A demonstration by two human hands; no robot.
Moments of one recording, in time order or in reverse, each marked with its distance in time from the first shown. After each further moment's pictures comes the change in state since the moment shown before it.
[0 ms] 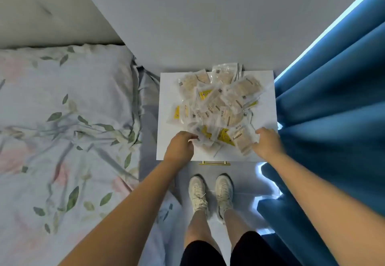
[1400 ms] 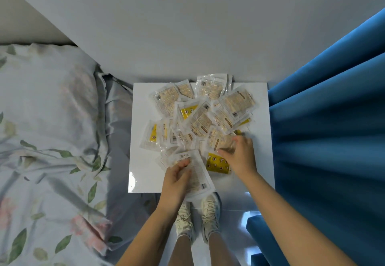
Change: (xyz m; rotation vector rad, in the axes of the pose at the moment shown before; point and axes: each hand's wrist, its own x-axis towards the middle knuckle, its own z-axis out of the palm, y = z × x) left_hand 0.037 0.010 0.053 -0.874 0.028 -0.239; right_hand 0.079 -0.026 0.041 0.358 0.175 -0.073
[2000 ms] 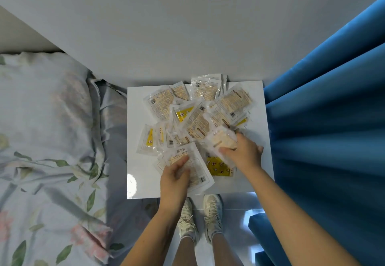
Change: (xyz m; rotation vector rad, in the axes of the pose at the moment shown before) left_hand 0.008 0.007 0.008 -0.048 0.102 -0.017; right_hand 0.015 0.002 -0.013 -0.246 -0.039 0.034
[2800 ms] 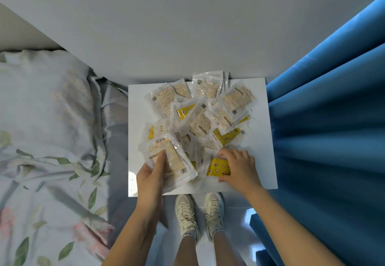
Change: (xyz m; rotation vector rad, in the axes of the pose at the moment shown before) left_hand 0.008 0.008 -0.035 -0.288 0.164 -0.013; right_hand -0.035 0.024 0.025 -0.243 -0.131 -0.361
